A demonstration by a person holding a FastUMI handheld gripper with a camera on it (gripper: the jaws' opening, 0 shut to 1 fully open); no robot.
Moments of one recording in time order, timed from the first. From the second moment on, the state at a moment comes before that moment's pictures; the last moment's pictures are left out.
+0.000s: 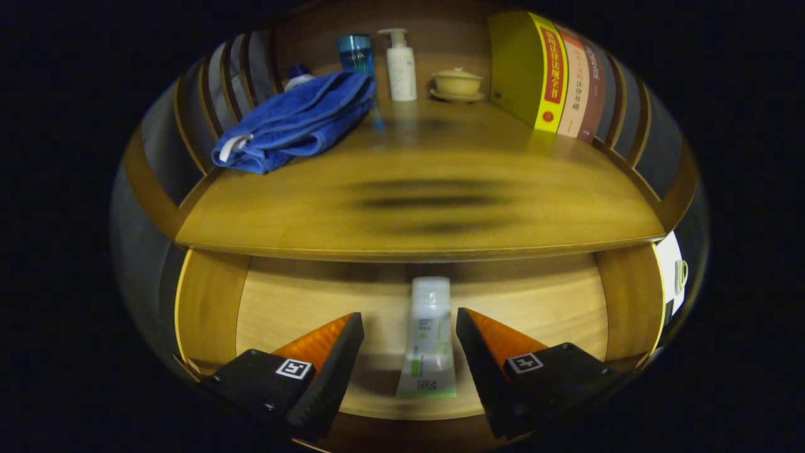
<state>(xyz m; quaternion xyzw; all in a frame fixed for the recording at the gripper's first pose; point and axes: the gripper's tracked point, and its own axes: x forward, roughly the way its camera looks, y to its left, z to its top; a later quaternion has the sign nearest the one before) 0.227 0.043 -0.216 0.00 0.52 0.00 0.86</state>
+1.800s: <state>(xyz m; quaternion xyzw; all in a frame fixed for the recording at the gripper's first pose) 0.338 0.109 -0.006 0.04 0.35 0.06 0.93</state>
